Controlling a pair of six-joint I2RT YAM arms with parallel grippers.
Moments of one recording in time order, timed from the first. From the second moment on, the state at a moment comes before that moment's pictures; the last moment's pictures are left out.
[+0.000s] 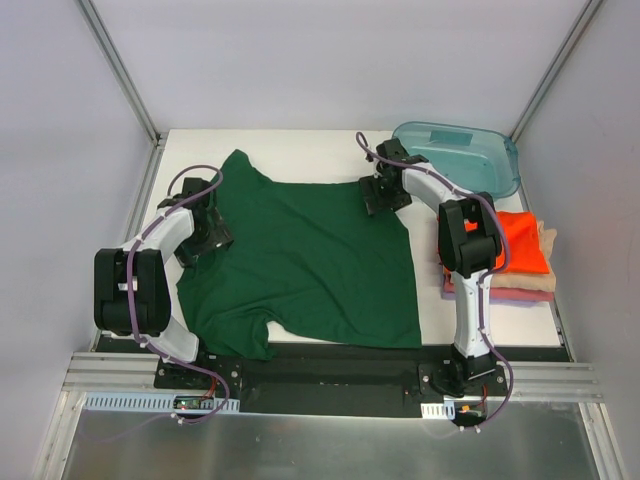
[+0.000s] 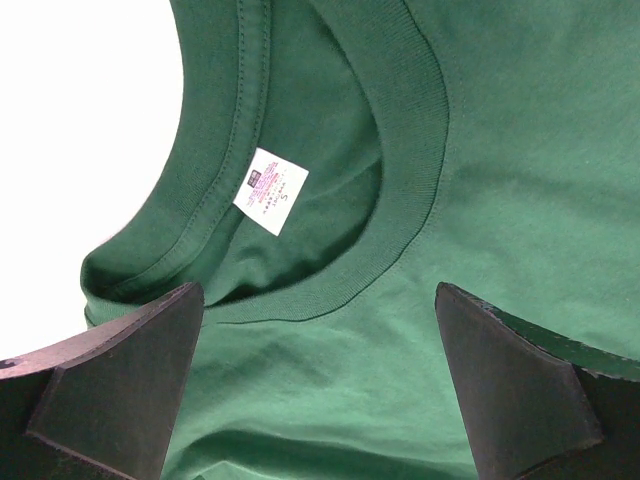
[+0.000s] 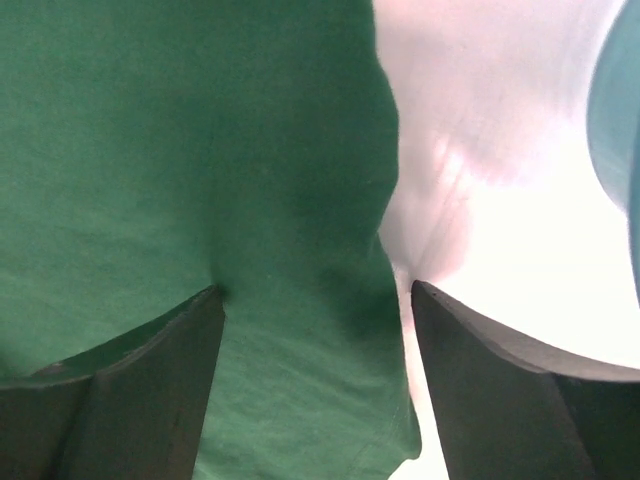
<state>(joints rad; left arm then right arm) -0.01 1.56 1.00 -0.73 -0.19 -0.59 0.36 2.21 1.76 -0.71 0.00 0.01</state>
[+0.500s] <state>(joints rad) -0.01 1.56 0.98 -0.68 -0.14 -0.58 0.38 2.17 1.77 -0.76 0.01 0.00</state>
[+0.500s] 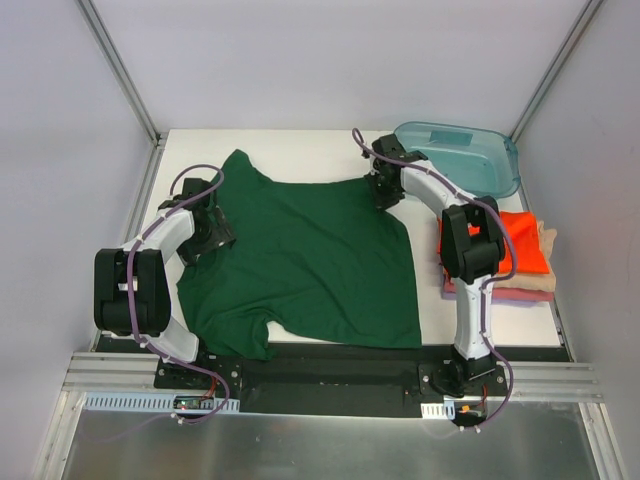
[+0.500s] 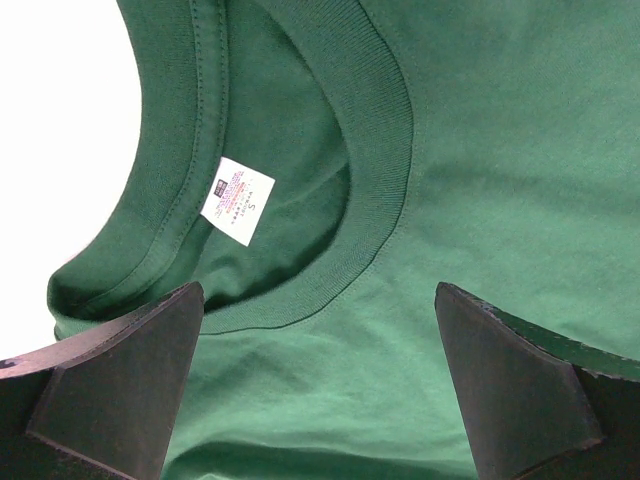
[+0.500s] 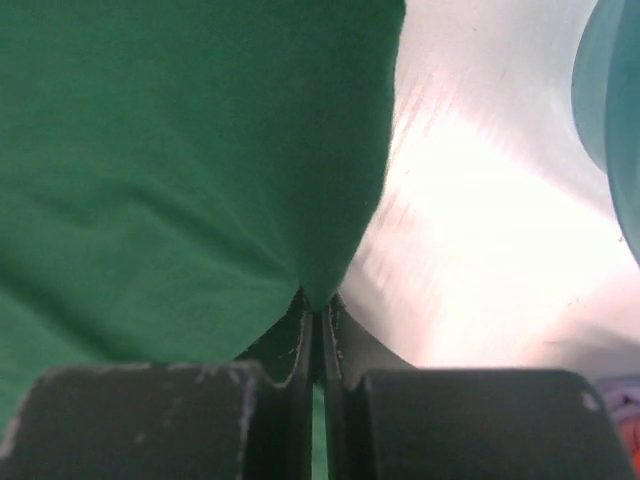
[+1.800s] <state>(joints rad) 0.07 1.54 0.92 -0.59 0.04 -0.58 0.69 1.89 1.41 -0.48 -0.28 0.02</state>
